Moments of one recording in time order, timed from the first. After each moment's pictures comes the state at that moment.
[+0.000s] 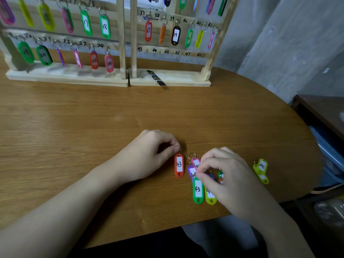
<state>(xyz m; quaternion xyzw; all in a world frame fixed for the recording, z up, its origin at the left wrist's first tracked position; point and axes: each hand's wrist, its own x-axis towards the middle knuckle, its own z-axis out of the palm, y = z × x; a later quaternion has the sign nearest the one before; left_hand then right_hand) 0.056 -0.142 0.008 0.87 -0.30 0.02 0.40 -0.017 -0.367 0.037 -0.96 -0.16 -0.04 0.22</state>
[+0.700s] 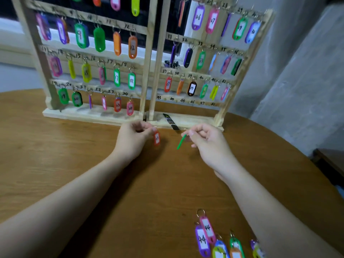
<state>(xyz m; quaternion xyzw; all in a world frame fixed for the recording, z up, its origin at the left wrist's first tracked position) 0.178 -0.097 0.016 0.76 0.04 0.17 0.62 0.149 -0.306 0.082 -0.83 -0.07 -0.03 0.55</state>
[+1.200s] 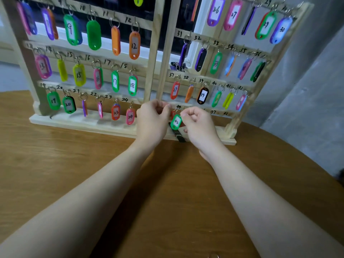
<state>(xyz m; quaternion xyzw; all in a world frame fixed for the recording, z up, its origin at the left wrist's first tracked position) 0.269 -0.127 0.047 0.76 0.05 0.33 0.55 0.258 -0.256 0.077 -0.83 -0.09 -0.08 0.55</state>
